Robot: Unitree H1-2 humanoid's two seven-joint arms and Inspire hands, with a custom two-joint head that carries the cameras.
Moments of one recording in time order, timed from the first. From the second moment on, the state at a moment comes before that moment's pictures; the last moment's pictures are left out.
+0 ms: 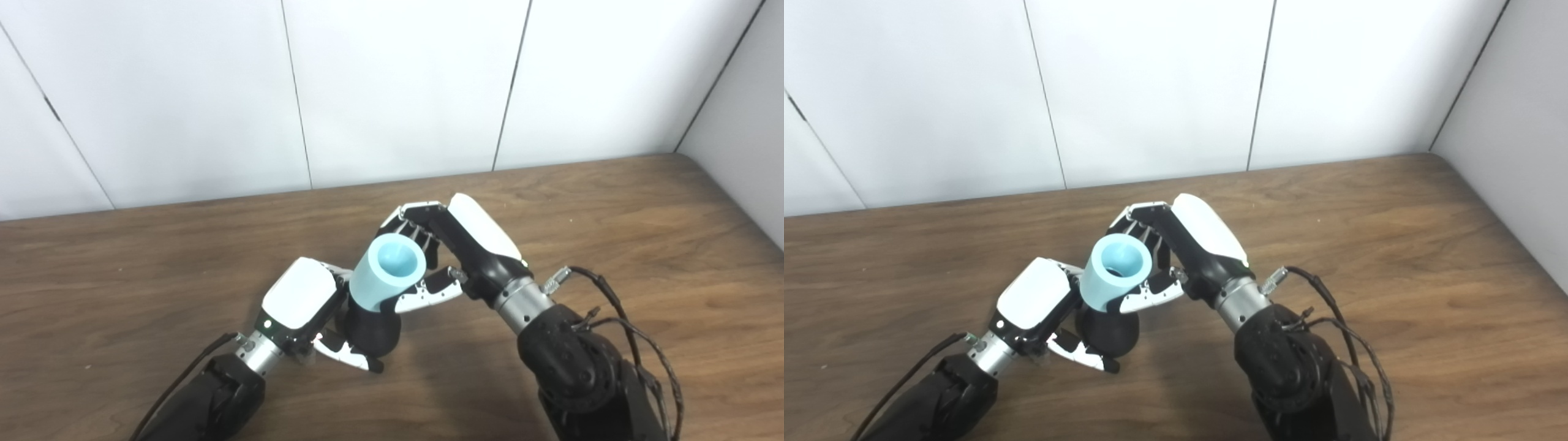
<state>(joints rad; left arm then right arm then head) -0.45 0.28 -0.60 0.44 0.97 -0.44 0.39 -0.24 -0.17 0.26 -0.64 -0.76 0.46 0.44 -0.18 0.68</state>
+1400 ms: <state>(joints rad) -0.45 0.28 -0.60 0.44 0.98 -0.44 0.39 -0.22 -0.08 0.17 -0.66 -0.89 0.43 0.61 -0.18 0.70</state>
